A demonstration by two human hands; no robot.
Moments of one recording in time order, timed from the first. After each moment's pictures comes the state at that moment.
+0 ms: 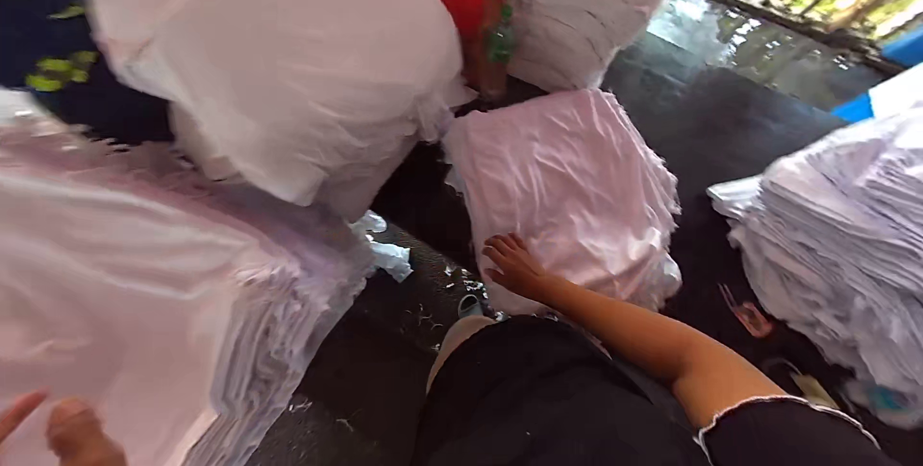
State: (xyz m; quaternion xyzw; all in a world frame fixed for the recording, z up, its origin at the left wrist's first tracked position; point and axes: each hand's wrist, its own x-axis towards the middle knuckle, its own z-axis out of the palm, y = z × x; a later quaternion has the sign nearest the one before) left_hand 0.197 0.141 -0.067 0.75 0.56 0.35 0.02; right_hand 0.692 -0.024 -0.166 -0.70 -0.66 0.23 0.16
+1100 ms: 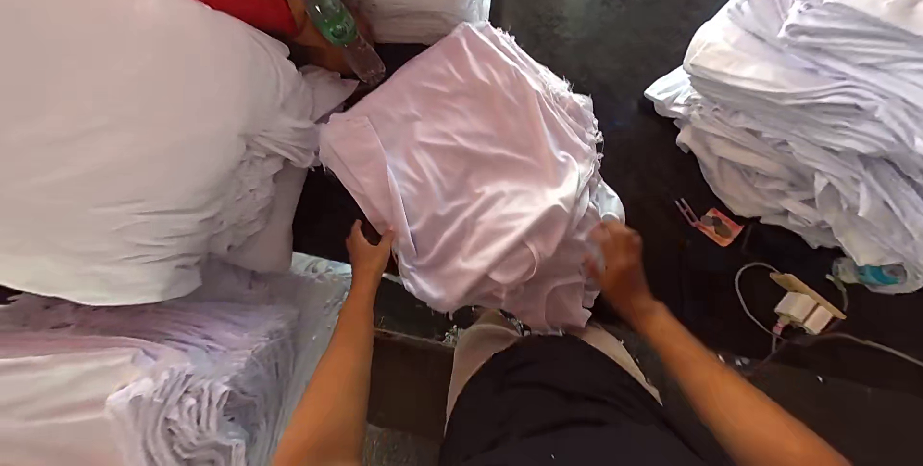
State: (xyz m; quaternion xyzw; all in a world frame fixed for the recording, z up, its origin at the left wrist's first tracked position) left_hand 0.639 0.109 -0.167 0.78 0.51 0.06 0.35; right_hand 0.817 -0.302 -0.196 -0.88 -0.35 0.04 0.31
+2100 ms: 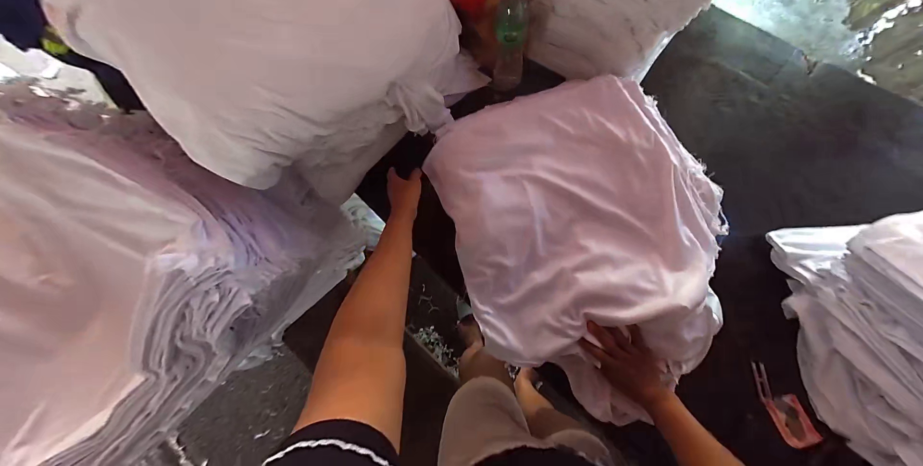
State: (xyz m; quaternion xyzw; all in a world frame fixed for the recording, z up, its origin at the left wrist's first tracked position) left_hand 0.652 0.226 -0.211 0.58 0.65 0.24 0.42; right_hand 0.859 -0.272 -0.299 -0.69 -0.71 -0.07 0.14
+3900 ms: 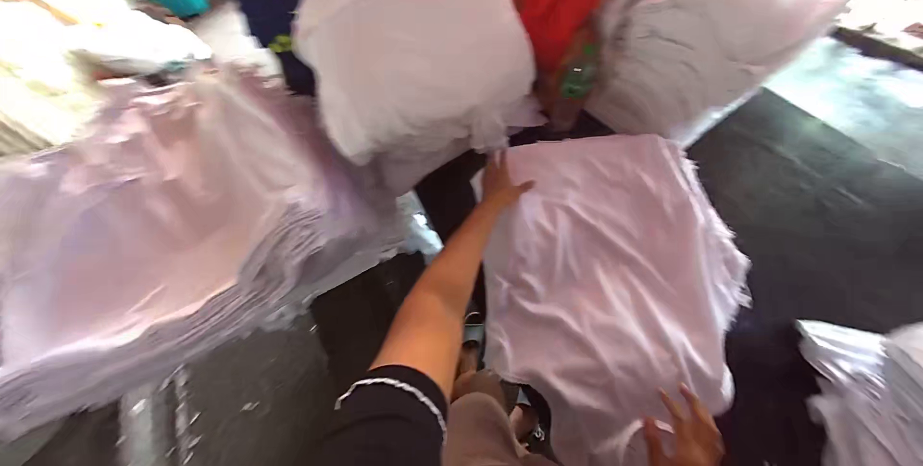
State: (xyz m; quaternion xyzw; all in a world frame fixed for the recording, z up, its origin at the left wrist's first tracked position) left_hand 0.734 0.182 -0.166 0.78 0.51 0.23 0.29; right_hand 0.859 -0.316 -0.179 -0.82 -0.48 0.07 0.30
